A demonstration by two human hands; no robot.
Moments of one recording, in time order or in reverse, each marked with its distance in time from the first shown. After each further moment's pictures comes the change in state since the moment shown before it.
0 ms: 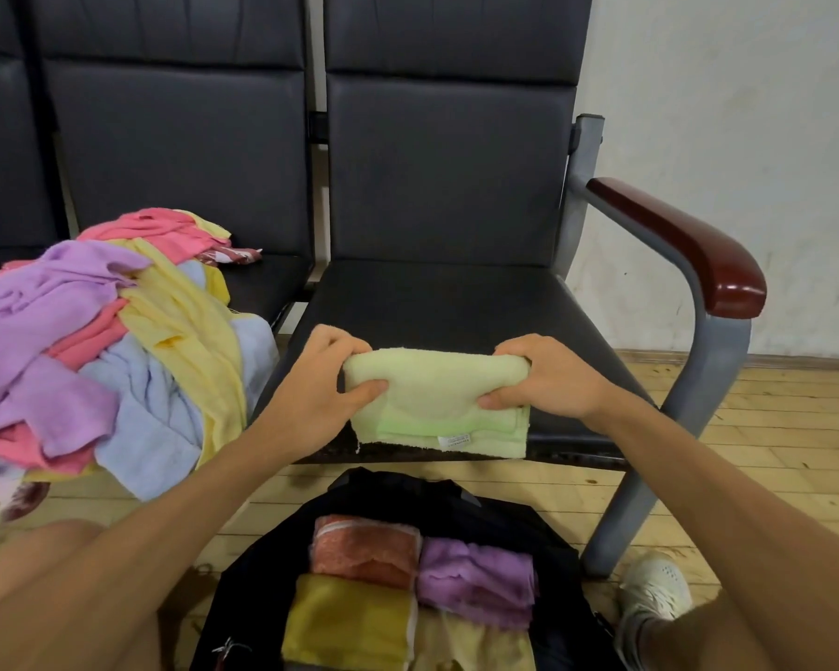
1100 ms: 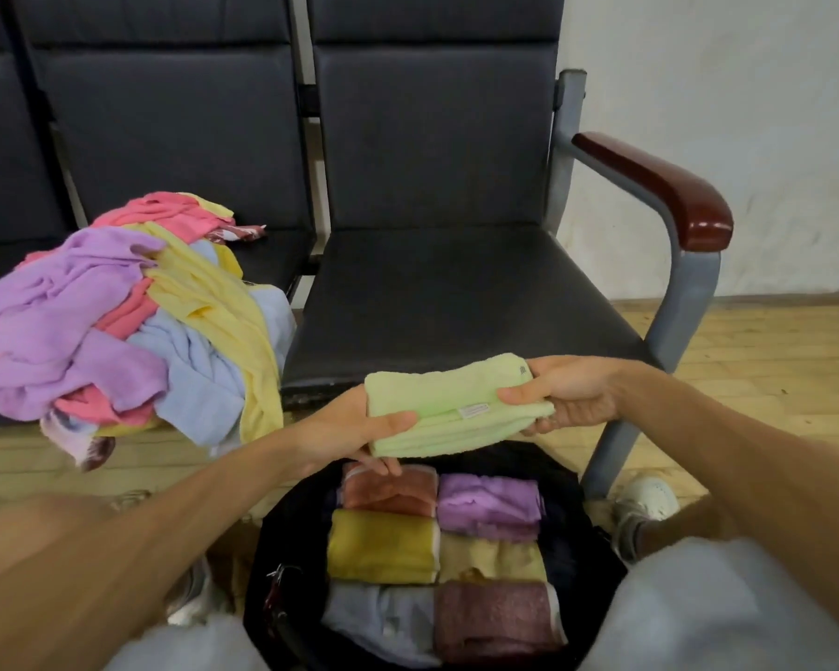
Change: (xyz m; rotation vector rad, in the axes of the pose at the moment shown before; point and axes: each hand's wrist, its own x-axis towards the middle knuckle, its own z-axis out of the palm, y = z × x) left_hand -0.072 0.007 0.000 -0.588 -0.645 -0.337; right_hand -0.057 0.008 0.024 0.697 -0.552 0.442
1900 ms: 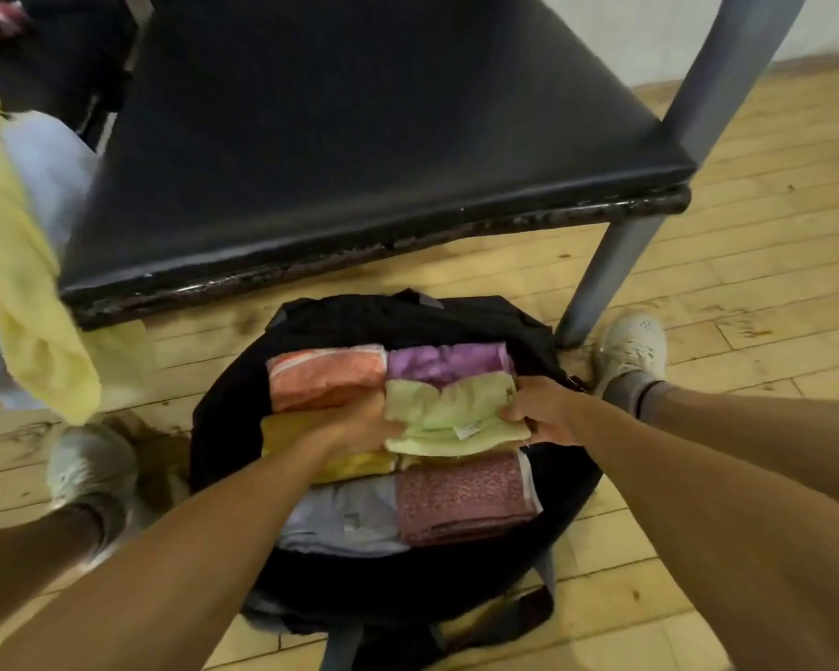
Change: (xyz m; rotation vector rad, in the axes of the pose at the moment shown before) left_hand 0.135 -0.211 0.093 0.557 -0.135 -0.356; right_hand 0.109 0.256 -0.025 0.321 0.500 0.402
